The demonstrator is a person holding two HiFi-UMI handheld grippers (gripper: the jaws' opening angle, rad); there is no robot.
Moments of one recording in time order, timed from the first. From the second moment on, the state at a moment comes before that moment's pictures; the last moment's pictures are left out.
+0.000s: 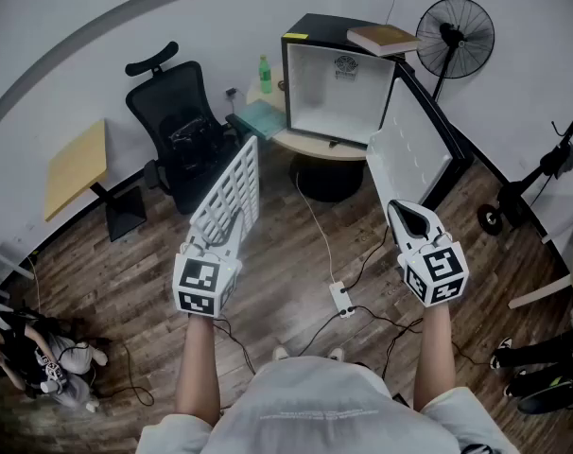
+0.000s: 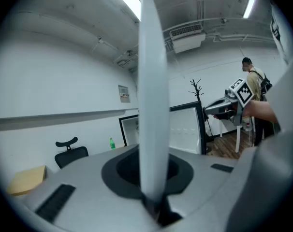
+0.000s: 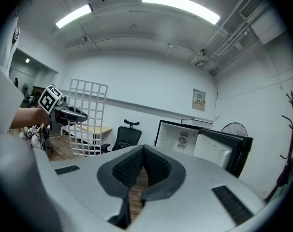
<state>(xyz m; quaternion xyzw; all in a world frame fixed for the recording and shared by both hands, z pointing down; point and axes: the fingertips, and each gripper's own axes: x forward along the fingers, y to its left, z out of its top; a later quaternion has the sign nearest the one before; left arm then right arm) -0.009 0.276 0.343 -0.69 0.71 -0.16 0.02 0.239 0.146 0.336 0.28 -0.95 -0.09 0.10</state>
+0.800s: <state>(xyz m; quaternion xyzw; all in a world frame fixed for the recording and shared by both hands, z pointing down) -0.056 0.299 0.361 -0.71 0.68 -0.16 0.02 0.173 0.191 0.328 0.26 -0.96 -0.06 0.05</state>
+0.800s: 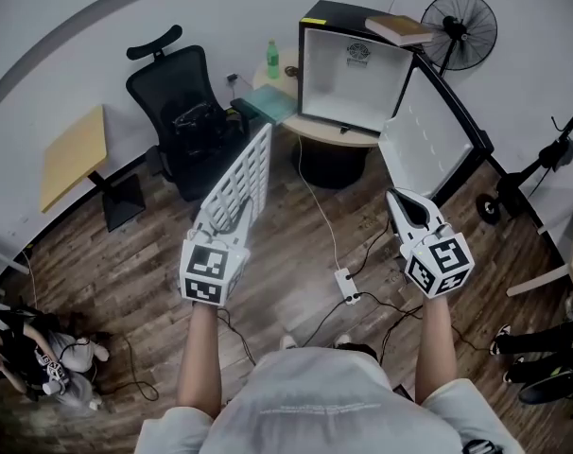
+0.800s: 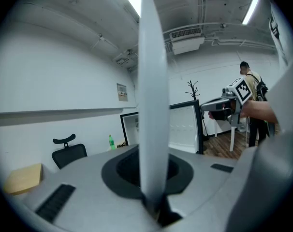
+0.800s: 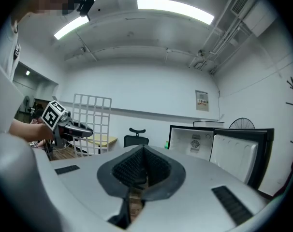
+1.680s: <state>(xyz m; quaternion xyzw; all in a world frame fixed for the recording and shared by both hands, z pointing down) -0.123 0.270 0.376 -0.72 0.68 -0.15 0.00 0.103 0.165 0.349 0.27 -0.96 -0.06 0.10</state>
